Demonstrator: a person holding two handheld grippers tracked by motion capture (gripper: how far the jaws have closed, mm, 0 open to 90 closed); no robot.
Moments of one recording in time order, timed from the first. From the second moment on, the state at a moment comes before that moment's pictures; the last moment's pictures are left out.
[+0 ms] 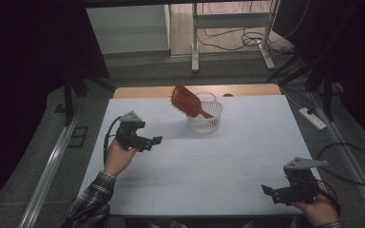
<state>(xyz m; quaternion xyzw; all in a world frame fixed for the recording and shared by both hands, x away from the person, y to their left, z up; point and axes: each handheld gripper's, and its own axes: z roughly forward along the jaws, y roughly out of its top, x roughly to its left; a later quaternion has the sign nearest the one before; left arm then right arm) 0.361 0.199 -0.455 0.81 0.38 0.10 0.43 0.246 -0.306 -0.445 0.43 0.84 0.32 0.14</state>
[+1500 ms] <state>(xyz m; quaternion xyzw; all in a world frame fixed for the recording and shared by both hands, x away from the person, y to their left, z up) 0.289 0.224 -0.460 0.80 0.41 0.11 0.43 0.246 -0.305 -0.444 0.43 0.83 0.32 0.15</state>
